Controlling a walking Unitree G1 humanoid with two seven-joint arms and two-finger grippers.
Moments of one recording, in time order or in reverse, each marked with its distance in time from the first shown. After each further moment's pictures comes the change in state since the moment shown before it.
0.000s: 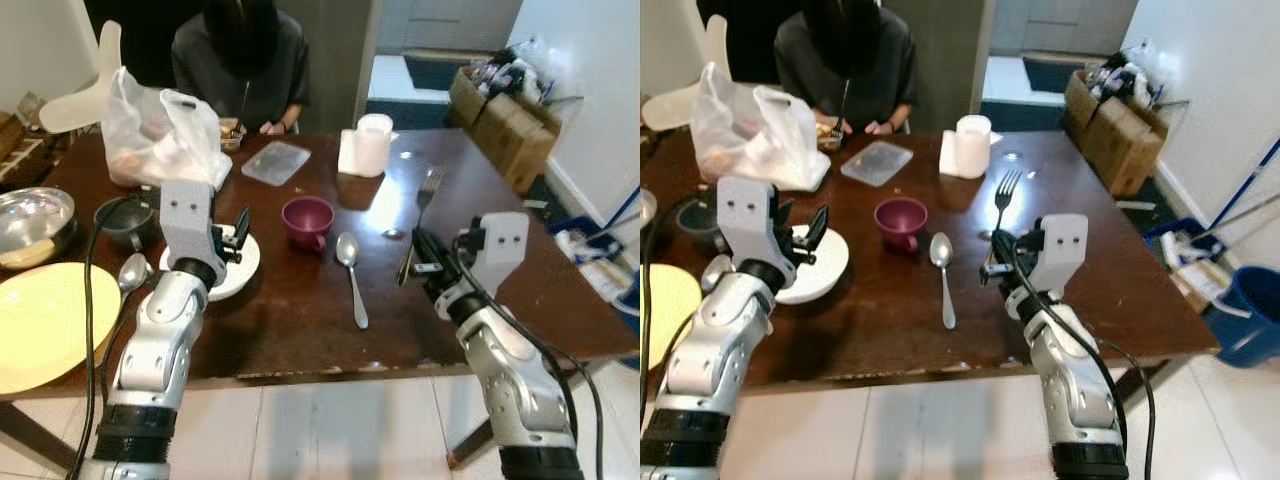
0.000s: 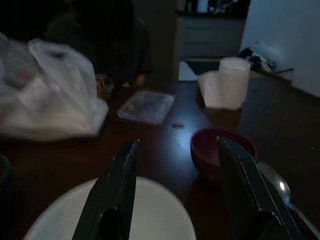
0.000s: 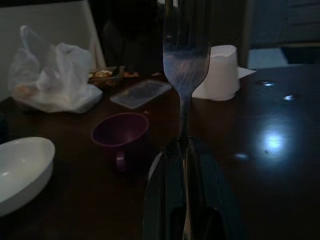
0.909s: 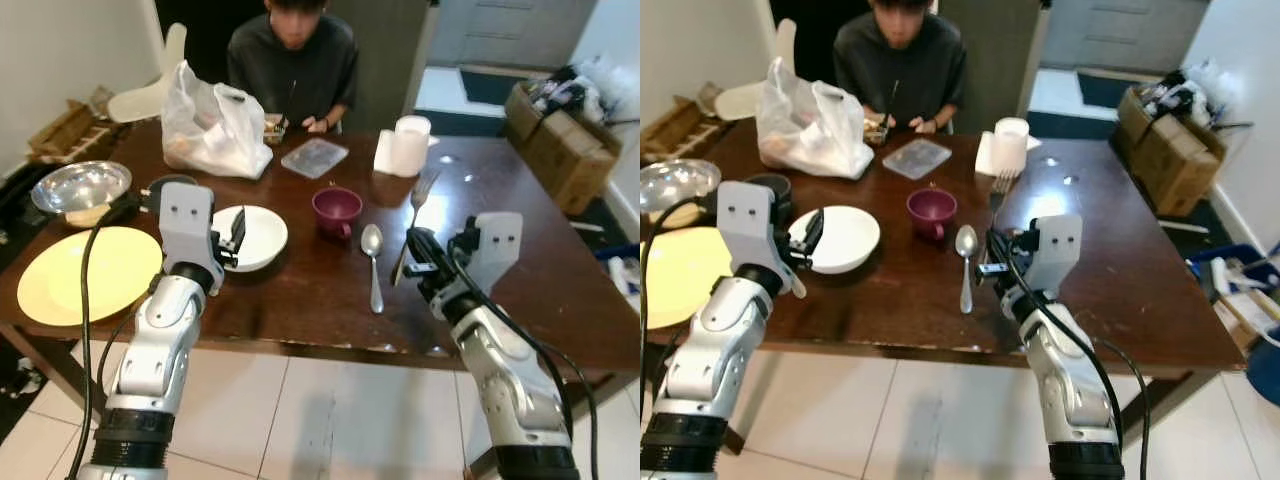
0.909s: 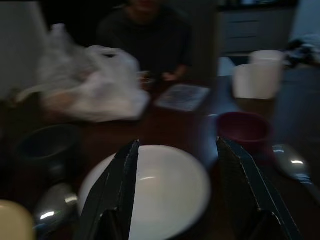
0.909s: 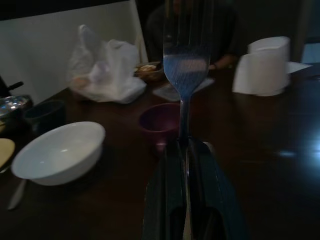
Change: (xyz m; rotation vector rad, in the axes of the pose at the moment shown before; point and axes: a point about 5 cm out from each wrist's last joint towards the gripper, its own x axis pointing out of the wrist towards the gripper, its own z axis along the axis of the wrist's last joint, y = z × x) left arm -0.001 -0.005 -0.002 0.037 -0.003 -0.019; right arm 0.000 0.001 -0.001 0.004 0.007 0.005
